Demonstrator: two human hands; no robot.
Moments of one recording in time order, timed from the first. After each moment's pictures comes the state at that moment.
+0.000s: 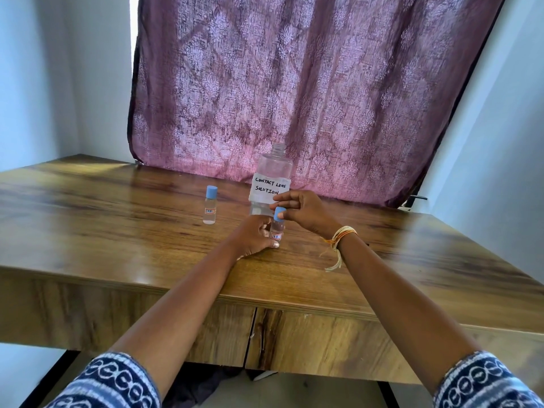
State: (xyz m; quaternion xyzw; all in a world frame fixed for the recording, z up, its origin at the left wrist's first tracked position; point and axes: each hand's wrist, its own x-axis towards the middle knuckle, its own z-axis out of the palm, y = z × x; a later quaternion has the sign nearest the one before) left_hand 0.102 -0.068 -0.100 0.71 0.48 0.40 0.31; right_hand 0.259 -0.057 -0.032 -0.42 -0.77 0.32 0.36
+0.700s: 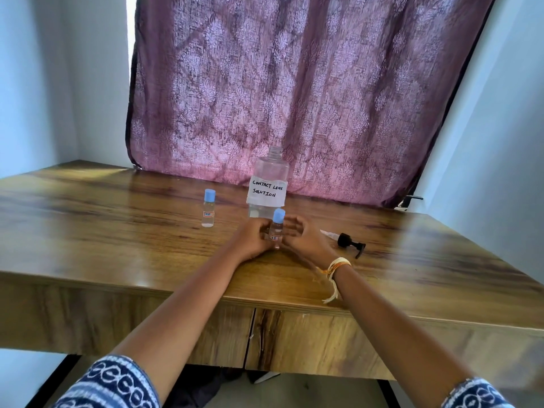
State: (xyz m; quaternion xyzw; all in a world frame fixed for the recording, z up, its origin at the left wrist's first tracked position) left_hand 0.106 -0.068 -0.103 0.72 0.49 0.42 0.26; right_hand 0.263 -0.075 -0.082 -0.44 -0.70 0.35 0.44
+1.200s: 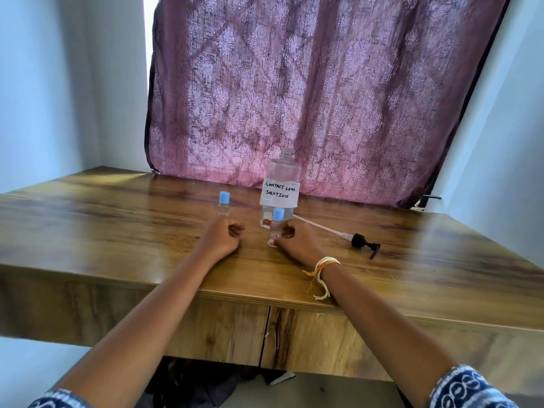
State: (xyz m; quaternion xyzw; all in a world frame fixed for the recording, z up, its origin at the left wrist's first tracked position) left_hand 0.031 -0.095 -0.104 0.65 0.61 0.42 0.17; right_hand 0.230 -0.056 -0.098 -0.53 -0.74 0.22 0.36
